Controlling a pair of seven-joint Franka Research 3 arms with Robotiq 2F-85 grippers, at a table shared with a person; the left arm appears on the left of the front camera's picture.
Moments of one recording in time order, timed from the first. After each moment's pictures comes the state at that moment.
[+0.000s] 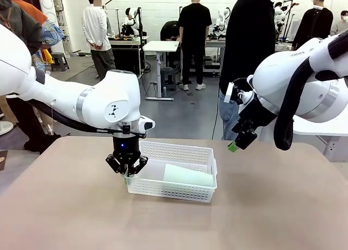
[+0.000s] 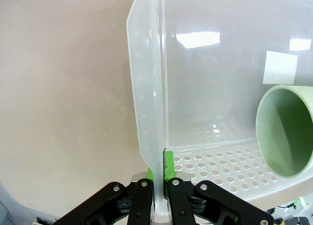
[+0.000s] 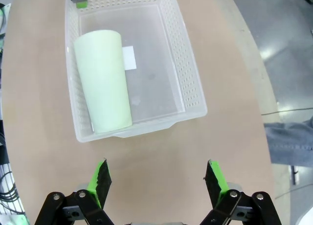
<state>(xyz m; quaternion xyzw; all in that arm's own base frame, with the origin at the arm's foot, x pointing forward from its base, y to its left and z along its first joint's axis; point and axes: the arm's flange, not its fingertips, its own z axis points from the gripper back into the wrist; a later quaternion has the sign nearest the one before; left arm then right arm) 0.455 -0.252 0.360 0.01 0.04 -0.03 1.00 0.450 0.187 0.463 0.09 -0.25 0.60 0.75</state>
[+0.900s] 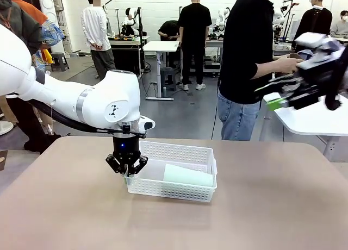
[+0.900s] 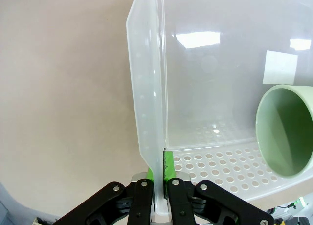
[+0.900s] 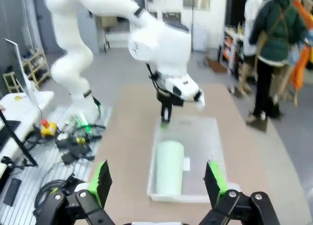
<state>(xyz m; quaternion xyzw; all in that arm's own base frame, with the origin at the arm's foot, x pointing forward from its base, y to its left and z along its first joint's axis) 0.455 -0.252 0.360 0.01 0.04 -0.03 1.00 0.446 0.030 0.543 0.44 -0.40 0.58 0.56</state>
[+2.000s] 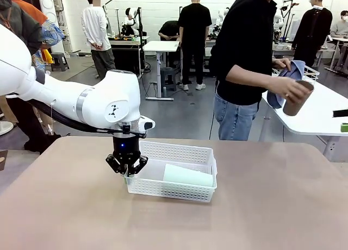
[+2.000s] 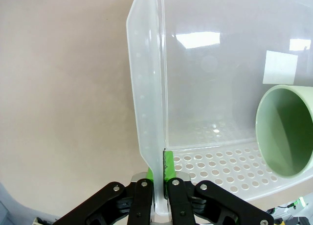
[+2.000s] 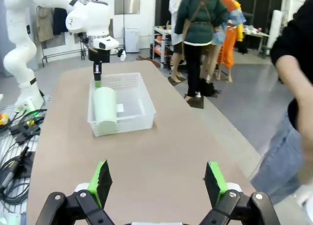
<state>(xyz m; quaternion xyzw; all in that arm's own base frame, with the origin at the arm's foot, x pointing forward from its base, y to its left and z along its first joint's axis) 0.455 -0.252 0.360 0.01 0.04 -0.03 1.00 0.450 -0.194 0.445 0.34 -0.50 0.47 0.64</state>
